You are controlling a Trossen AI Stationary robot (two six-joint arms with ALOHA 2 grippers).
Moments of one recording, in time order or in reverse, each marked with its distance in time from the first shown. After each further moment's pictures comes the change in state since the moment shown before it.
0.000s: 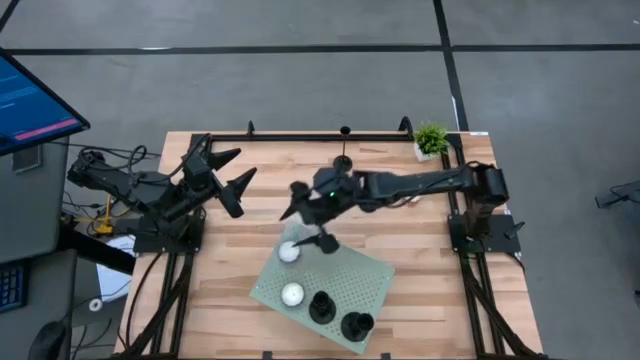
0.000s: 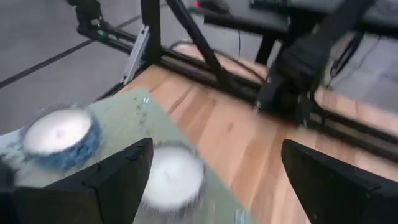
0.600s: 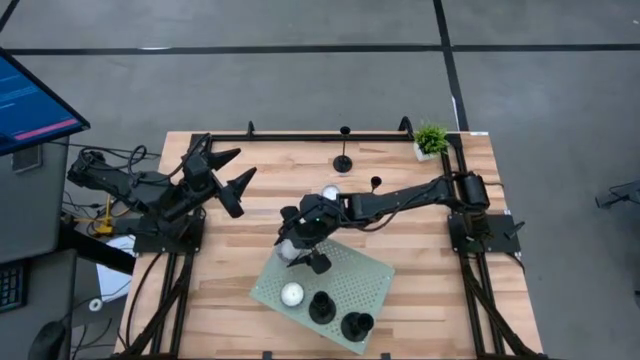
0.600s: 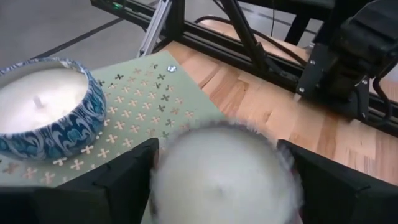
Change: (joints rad) left arm 0.000 0.000 0.000 0.002 -0.007 0.000; right arm 0.069 0.172 -0.016 0.143 0.000 -0.007
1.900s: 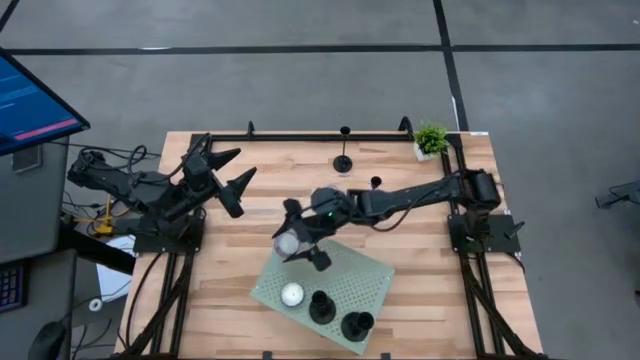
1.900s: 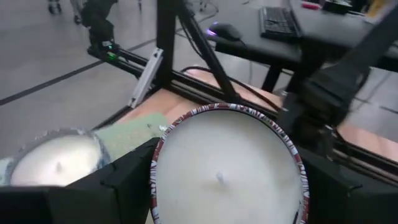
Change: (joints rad) left arm 0.000 0.000 0.000 0.000 0.000 0.000; right arm 0.012 -0.070 -0.048 0.166 0.020 0.045
